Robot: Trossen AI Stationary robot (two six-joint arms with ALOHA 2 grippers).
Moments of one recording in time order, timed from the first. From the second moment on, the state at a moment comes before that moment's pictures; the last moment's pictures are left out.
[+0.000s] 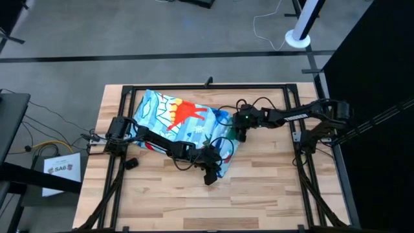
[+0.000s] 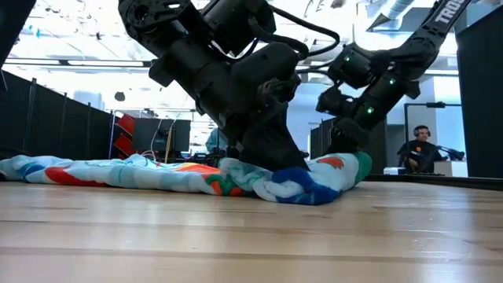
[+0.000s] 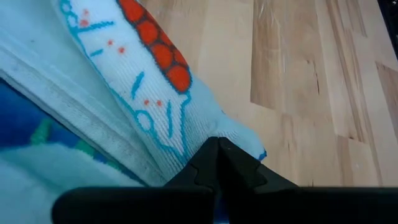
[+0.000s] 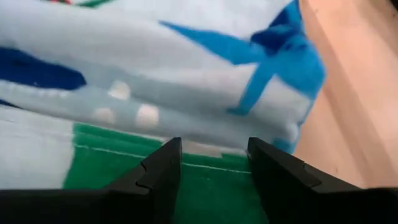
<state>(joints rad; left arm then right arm) -0.18 2.01 1.11 0.16 0.03 -0.47 -0.32 1.54 0.62 0.11 0.03 -0.17</state>
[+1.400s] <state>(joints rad) -0.23 2.01 1.11 0.17 0.05 -0.46 -0.43 1.70 0.99 -0.93 -0.16 -0.14</state>
